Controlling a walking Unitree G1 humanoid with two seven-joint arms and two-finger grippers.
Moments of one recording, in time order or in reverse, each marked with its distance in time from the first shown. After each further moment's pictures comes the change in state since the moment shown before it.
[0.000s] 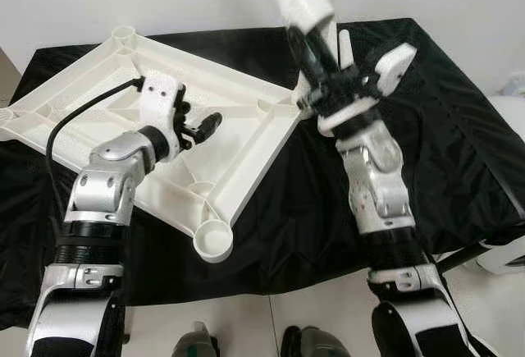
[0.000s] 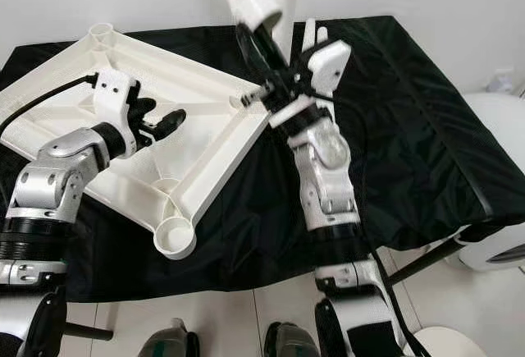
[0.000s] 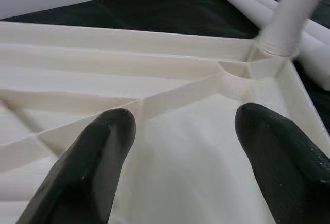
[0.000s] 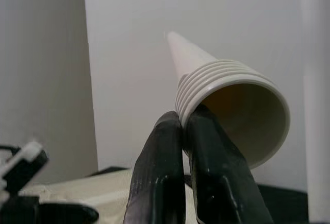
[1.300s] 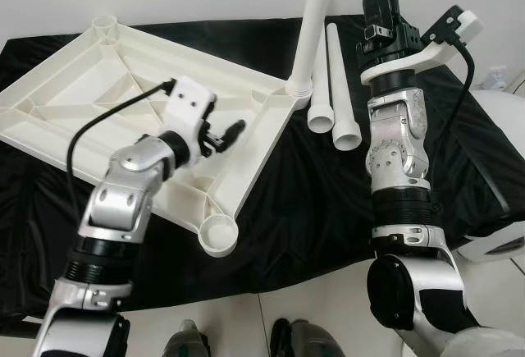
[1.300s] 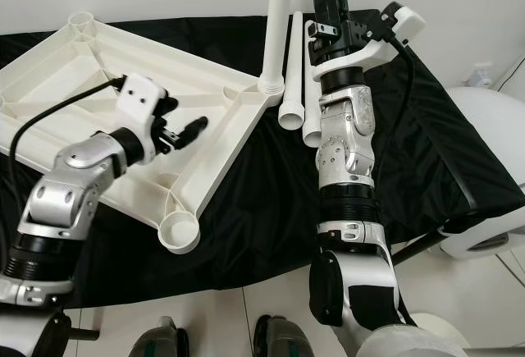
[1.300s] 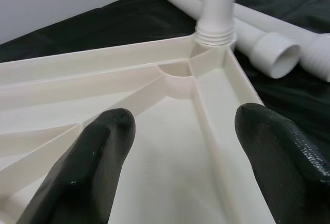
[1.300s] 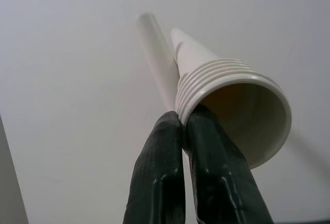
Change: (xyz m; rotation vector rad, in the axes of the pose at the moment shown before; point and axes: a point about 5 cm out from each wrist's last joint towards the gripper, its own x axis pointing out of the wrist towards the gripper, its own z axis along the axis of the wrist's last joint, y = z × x) left arm 0.000 -0.041 0.009 0.198 -0.026 -0.101; right arm 0.037 -0.058 0.041 0.152 -0.249 -0.280
